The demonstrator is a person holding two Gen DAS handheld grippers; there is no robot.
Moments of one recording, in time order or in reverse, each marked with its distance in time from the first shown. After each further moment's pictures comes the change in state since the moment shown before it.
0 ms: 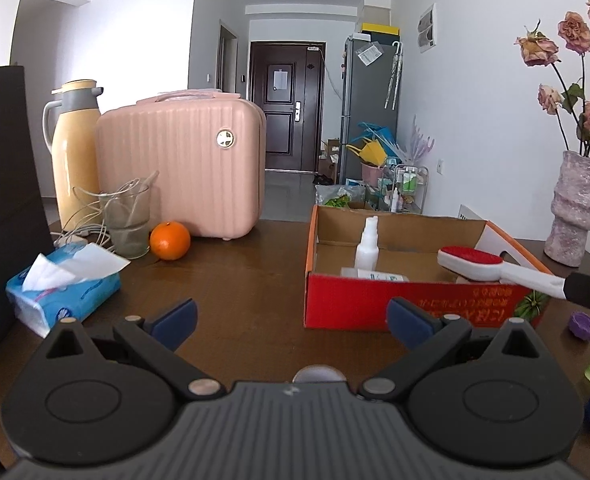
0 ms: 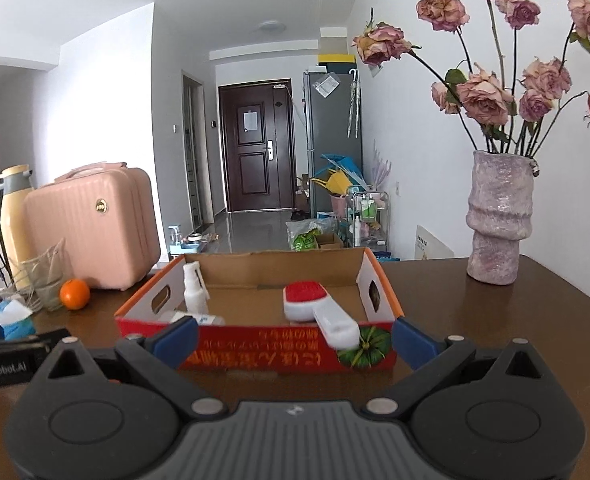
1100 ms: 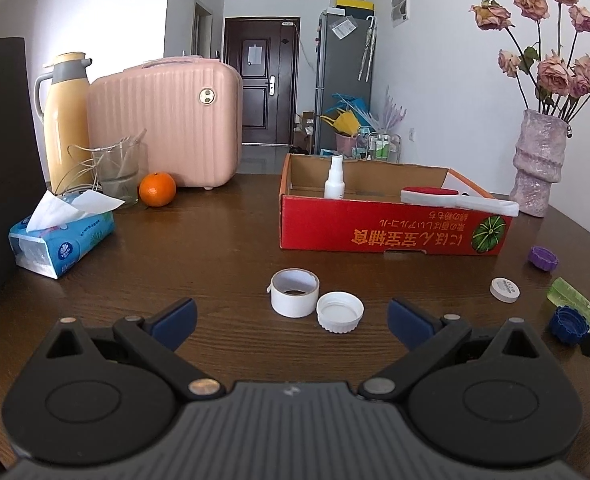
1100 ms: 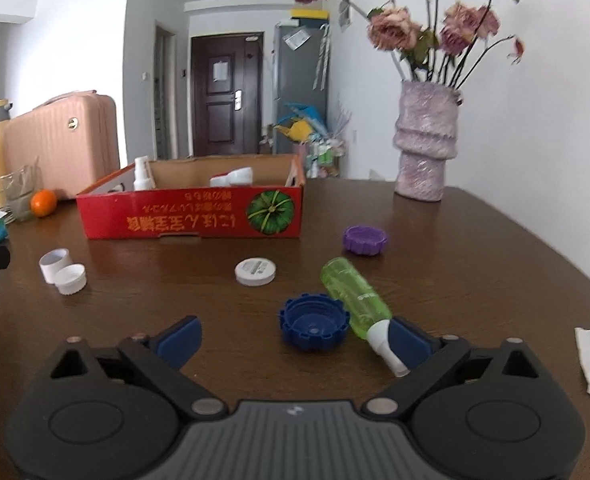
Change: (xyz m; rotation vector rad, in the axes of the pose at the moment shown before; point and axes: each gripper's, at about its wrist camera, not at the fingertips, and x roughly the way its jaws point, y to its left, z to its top) left arm -0.047 -0.001 -0.052 0.031 0.082 -0.074; right arm -0.064 -0.064 -0.088 -0.021 0.182 -0.086
